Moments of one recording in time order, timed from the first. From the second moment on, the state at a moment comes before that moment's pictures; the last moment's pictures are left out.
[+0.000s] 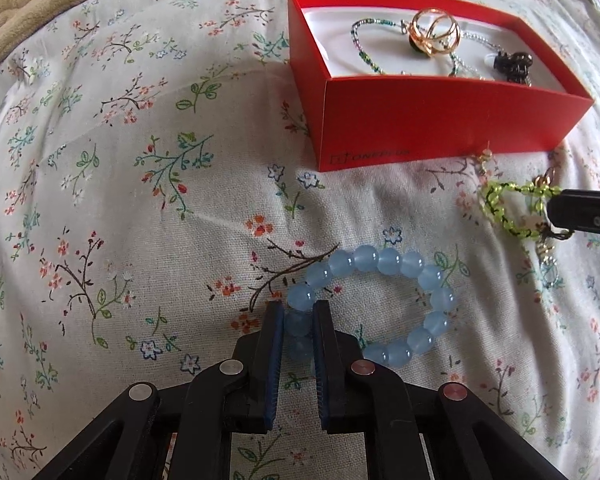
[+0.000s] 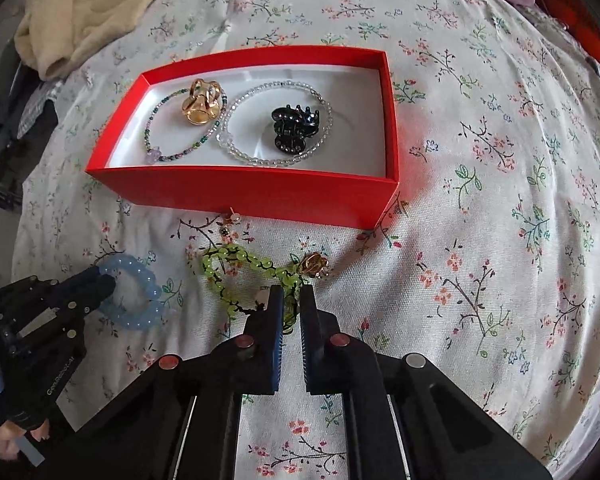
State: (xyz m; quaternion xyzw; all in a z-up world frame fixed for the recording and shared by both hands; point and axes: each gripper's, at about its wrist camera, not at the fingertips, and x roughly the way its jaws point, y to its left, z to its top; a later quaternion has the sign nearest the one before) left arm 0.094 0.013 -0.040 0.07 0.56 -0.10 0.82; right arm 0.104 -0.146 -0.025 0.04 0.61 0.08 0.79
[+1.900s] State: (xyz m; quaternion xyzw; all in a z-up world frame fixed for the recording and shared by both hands) left arm 0.179 -0.021 0.037 -0.12 0.44 -0.15 0.88; right arm 0.128 -0.201 0.074 0.13 0.48 0.10 0.86
